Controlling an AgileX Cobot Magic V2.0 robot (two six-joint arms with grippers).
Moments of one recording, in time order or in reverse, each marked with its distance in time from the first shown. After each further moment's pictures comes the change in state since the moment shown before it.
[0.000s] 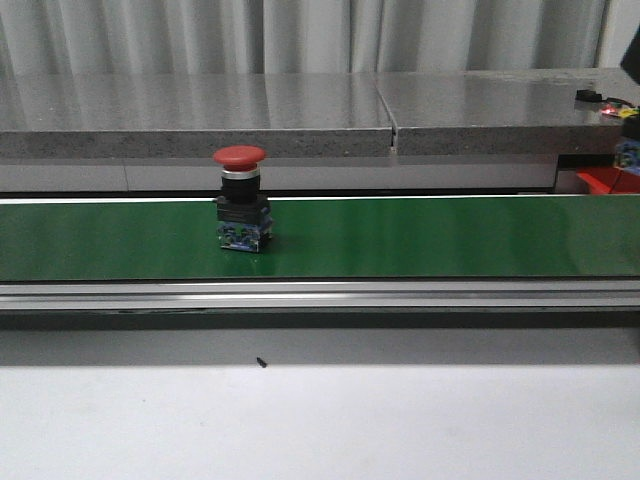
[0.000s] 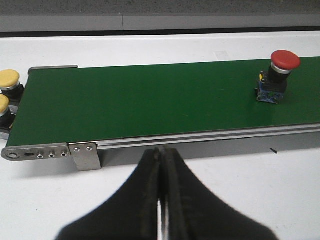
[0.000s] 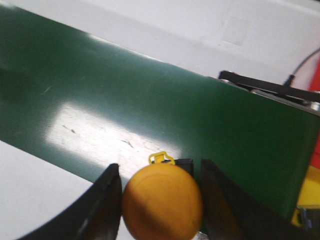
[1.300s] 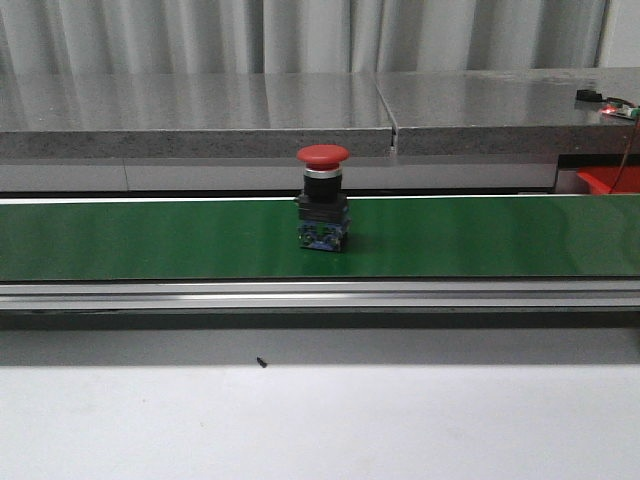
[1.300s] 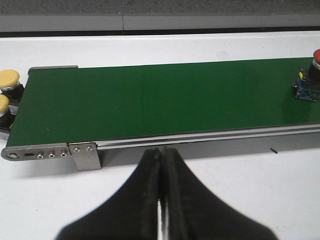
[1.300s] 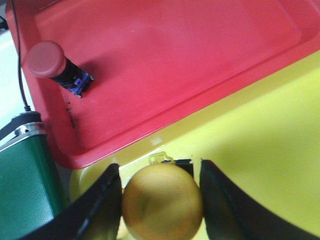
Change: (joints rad) left arm 0.000 0.000 0.000 0.000 0.000 0.000; right arm -0.566 0.193 0.024 0.006 -0.239 0.238
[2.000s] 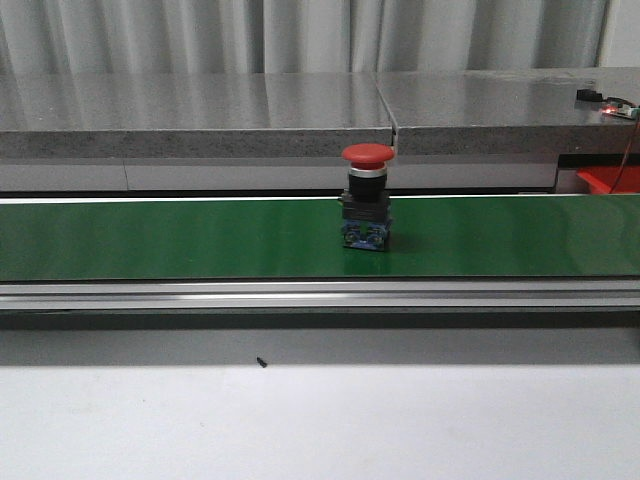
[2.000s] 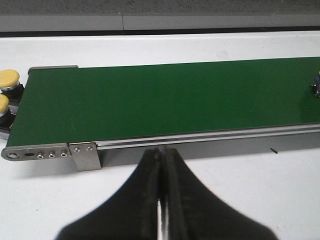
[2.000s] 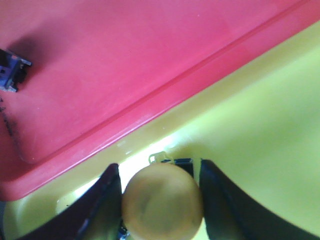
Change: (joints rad) left arm 0.000 0.000 0.000 0.000 0.000 0.000; right arm 0.000 0.228 0.000 0.028 -0.110 0.004
